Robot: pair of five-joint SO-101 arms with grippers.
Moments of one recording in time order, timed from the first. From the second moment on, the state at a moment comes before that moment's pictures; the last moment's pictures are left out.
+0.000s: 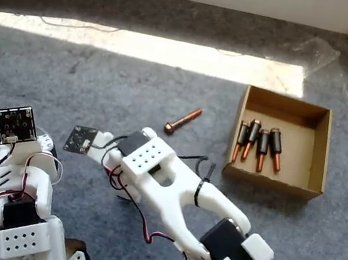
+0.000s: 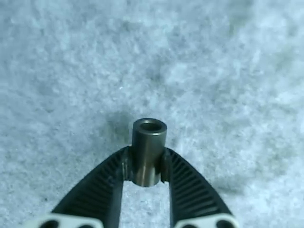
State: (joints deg) left arm -26.7 -96.4 93.8 41.4 1.7; right arm -52.2 3.2 20.4 67.5 33.5
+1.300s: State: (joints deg) left arm -17.0 -96.4 96.2 37.3 -11.5; right arm -26.1 -71.8 26.6 87.0 22.7
